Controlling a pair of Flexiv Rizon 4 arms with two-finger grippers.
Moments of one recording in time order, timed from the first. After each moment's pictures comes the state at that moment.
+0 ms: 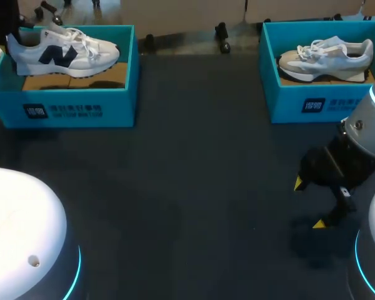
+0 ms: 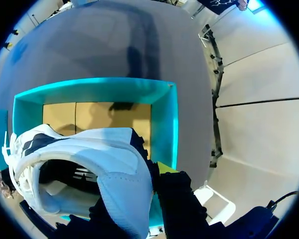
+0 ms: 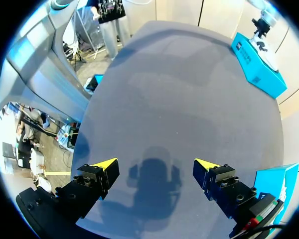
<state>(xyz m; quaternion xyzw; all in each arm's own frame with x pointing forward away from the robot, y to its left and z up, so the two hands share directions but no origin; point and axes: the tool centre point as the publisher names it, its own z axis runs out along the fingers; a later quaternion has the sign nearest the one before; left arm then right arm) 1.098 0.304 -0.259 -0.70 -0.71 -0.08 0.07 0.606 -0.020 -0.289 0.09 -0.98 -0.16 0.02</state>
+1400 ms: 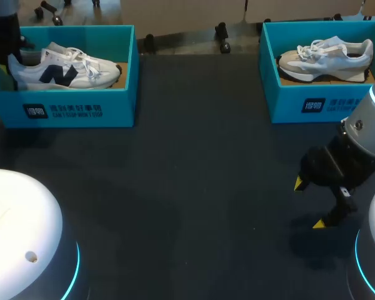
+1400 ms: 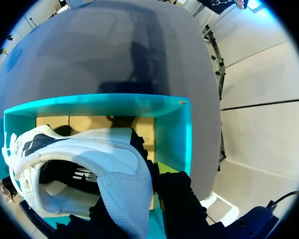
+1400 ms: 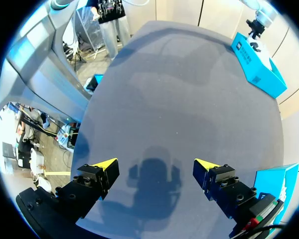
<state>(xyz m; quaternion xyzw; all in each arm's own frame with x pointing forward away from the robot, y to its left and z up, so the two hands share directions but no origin) 1.067 0.303 -0.300 -0.70 -0.70 -0.06 0.07 0.606 -0.020 -0.289 0.09 -0.98 -0.16 0.02</state>
